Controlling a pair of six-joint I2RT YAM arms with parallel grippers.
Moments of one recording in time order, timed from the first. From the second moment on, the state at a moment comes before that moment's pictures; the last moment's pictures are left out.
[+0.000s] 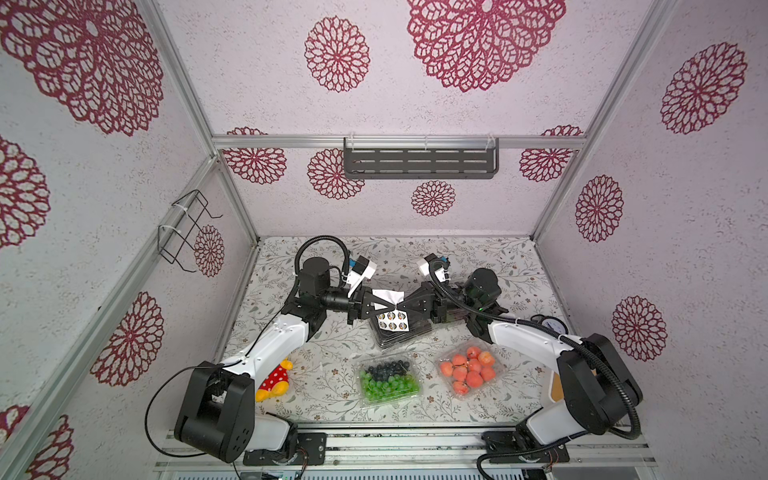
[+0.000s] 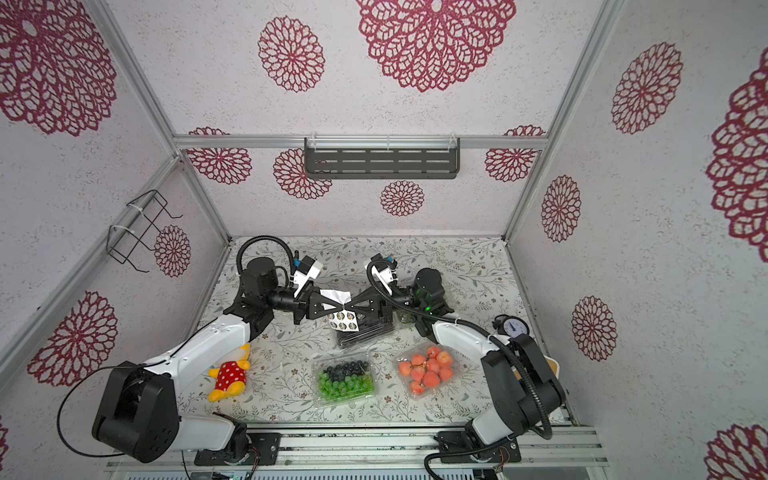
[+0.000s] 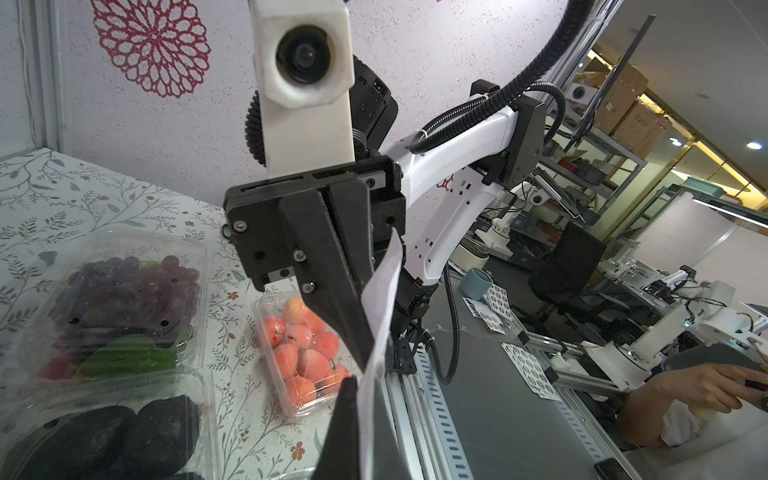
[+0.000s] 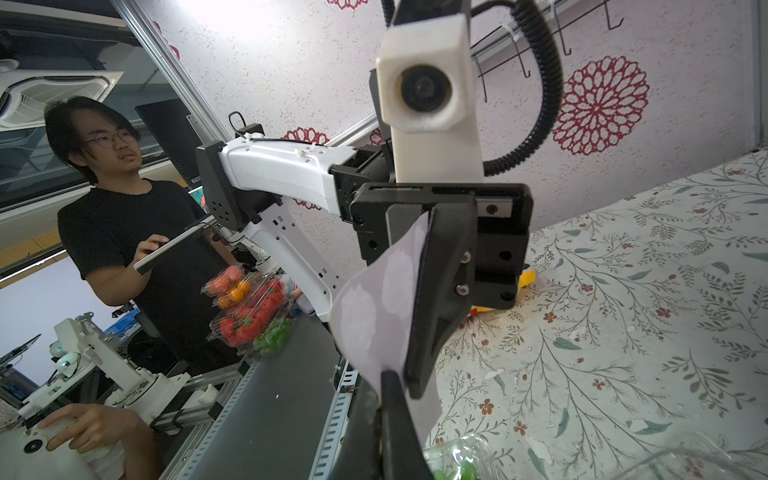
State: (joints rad) left arm -0.35 1.40 0.89 0.34 1.35 -0.22; right arm 0.55 1.52 0.87 0.91 -1.23 0.73
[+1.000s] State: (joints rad) left arm -0.35 1.38 0.89 0.28 1.33 -0.18; right arm 0.53 1.43 0.87 0.70 -1.18 0.60
